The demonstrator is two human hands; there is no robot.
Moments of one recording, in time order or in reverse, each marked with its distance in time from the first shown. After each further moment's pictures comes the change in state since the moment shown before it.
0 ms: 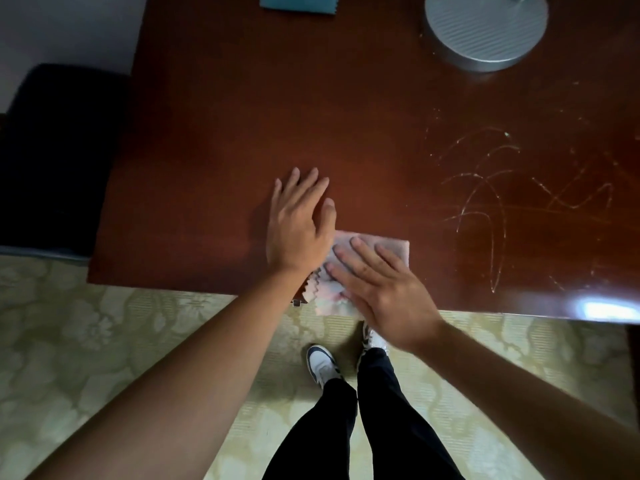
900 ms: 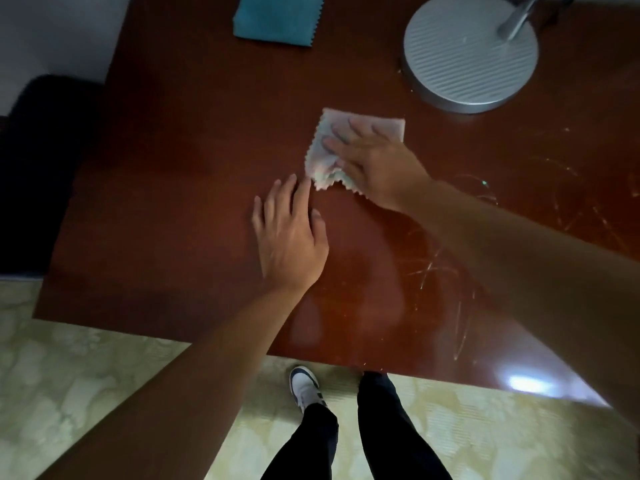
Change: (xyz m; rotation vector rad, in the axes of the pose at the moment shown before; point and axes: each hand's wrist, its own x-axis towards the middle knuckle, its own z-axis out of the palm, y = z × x) left_hand 0.044 0.035 0.051 0.342 0.101 -0.092; right_hand 0.171 0.176 -0.065 -0.033 -0.103 0.028
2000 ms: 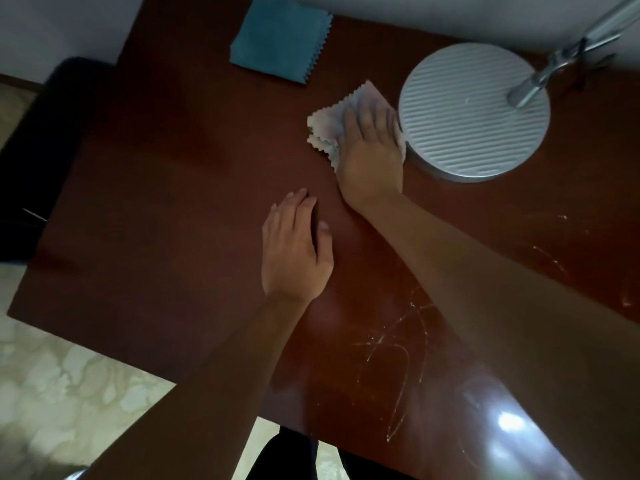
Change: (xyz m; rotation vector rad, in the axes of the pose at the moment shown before) left_hand 0.053 0.068 0.029 -0.074 0.030 -0.134; right_hand 0.075 0.047 -0.002 0.061 0.165 0.301
